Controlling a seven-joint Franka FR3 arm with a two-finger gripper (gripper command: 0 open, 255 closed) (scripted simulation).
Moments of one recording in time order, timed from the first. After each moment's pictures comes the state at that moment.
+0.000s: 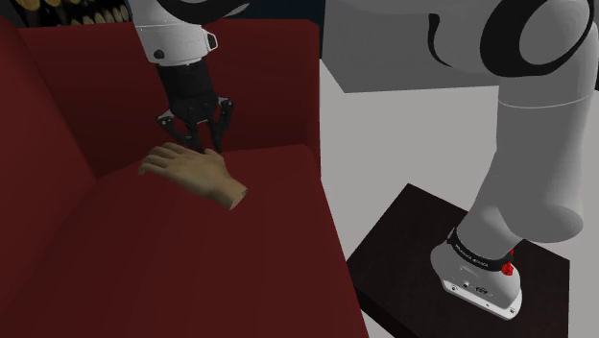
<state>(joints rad) 0.27 0.41 0.49 -1.25 -0.11 1.55 0.90</state>
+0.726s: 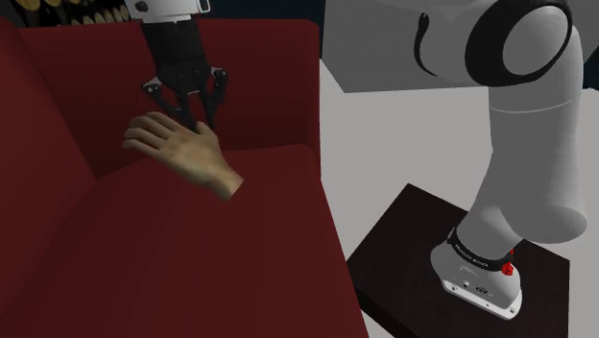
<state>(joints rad) 0.32 0.48 0.49 -1.00 -0.14 1.37 0.91</state>
